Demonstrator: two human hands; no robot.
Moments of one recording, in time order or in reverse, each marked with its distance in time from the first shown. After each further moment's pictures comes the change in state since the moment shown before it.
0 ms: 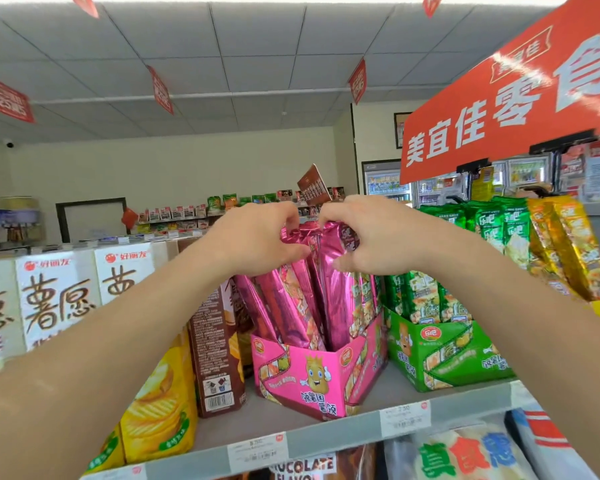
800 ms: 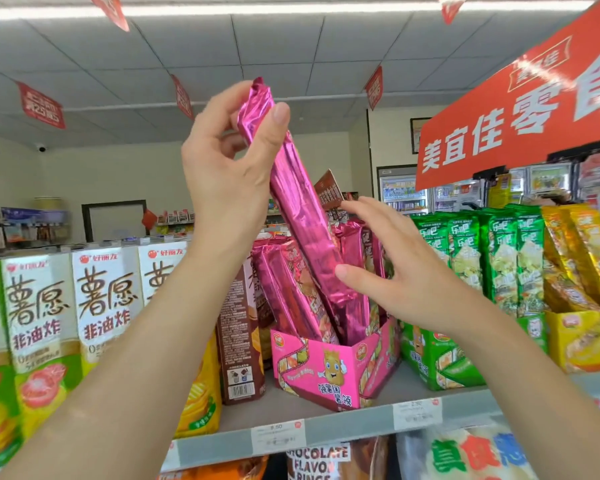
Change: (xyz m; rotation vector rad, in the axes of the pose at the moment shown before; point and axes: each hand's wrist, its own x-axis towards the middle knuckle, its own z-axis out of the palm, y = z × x) left_hand -0.035 0.023 -0.051 -1.073 1.027 0.053; right_hand -0.051 -0.024 0.028 0.482 0.318 0.042
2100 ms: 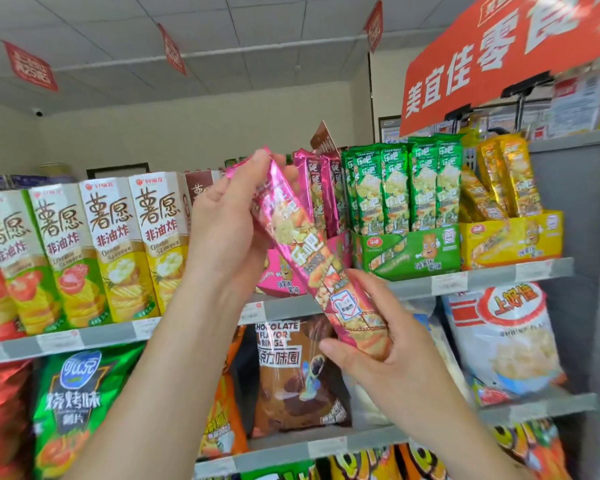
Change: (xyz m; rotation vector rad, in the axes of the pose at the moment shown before) left_hand -0.127 0.081 0.009 -0.497 -0.085 -0.749; right_hand -0.198 -0.045 0.006 0.688 0.034 0.271
